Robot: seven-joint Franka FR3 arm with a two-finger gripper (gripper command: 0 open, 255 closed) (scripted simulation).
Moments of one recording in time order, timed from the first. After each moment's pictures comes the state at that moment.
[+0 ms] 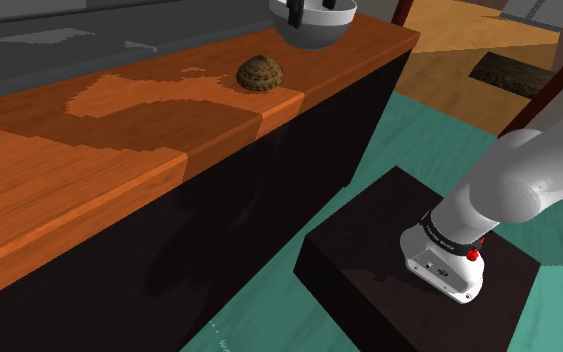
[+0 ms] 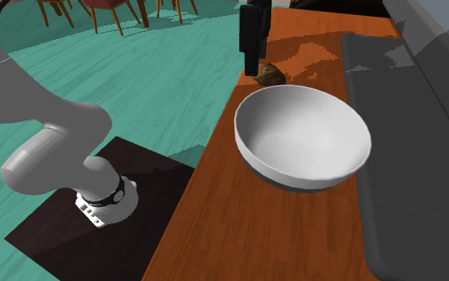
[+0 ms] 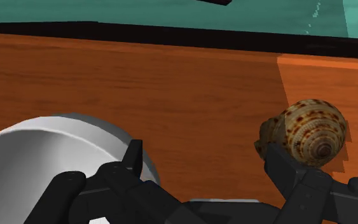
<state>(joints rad) 0.09 -0.37 0.42 -1.81 -0.03 1.52 0.34</state>
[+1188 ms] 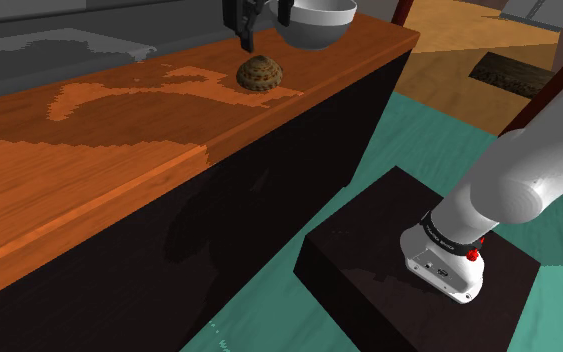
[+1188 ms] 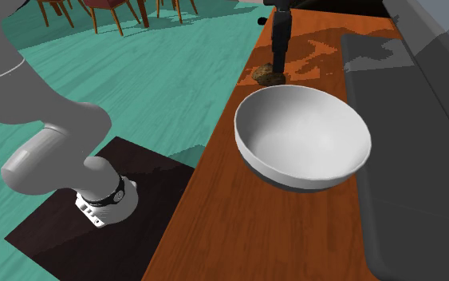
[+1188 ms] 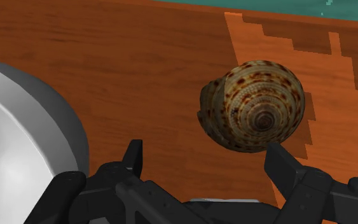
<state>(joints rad) 0.11 -0.15 0.59 -1.68 -0.19 1.55 0.49</state>
